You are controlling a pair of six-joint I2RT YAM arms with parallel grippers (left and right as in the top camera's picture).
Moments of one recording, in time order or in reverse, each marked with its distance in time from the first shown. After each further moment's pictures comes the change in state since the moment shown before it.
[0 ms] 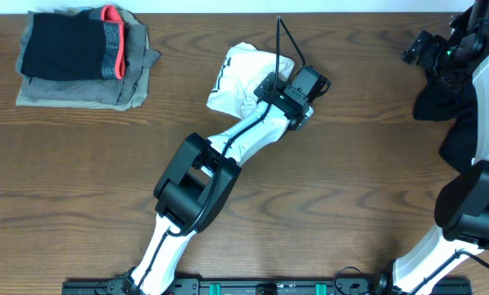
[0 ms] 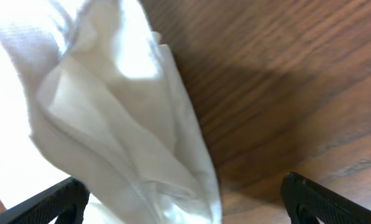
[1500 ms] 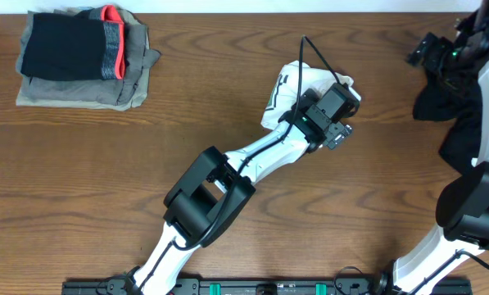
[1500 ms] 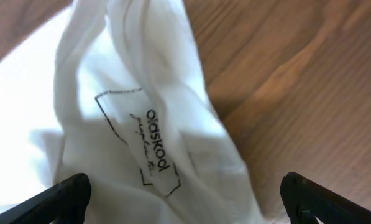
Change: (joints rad) left arm -0.138 -0.013 -0.044 0.163 0.226 -0.073; right arm -0.009 0.000 0.029 -0.065 -0.001 0.007
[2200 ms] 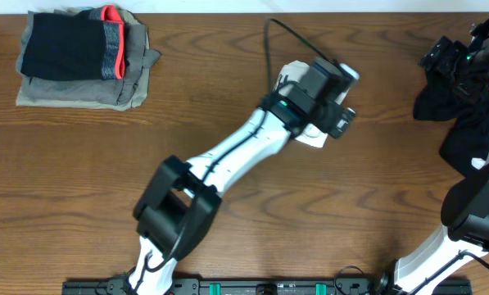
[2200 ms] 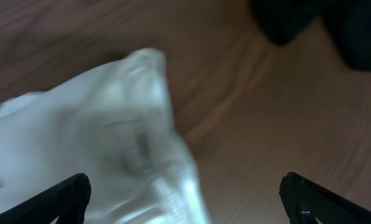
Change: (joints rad) left arm 0.049 -0.169 -0.005 -0.049 0.284 -0.106; right arm -0.071 0.000 0.000 -0.025 0.001 0.004
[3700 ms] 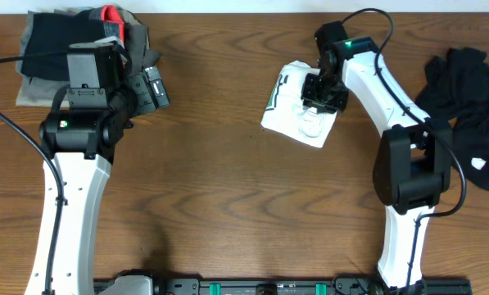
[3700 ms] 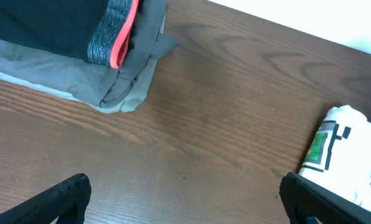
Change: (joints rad) left arm 0.766 -0.722 -0.275 -0.504 -0.115 -0.270; right arm 0.569 0.256 -0.042 -0.001 0.042 0.180
